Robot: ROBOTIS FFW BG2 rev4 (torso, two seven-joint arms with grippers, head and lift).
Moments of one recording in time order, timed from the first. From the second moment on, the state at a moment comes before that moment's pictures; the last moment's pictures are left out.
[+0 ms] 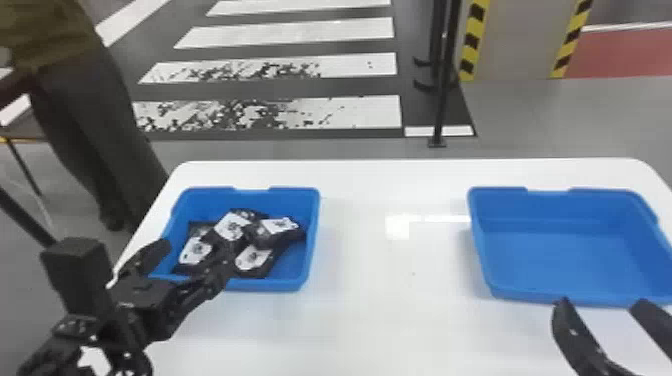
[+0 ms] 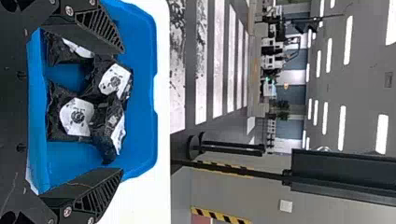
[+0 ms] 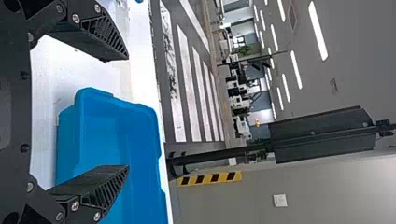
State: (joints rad) left arm 0.53 0.04 0.31 -2.37 0.13 0.57 -0.30; right arm 0.85 -0.08 -0.09 -2.30 -0.28 0.04 0.20
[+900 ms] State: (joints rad) left arm 0.05 0.14 0.21 -1.96 -0.05 0.86 -0.46; right arm 0.85 -0.08 -0.09 -2.28 -0.29 0.04 0.20
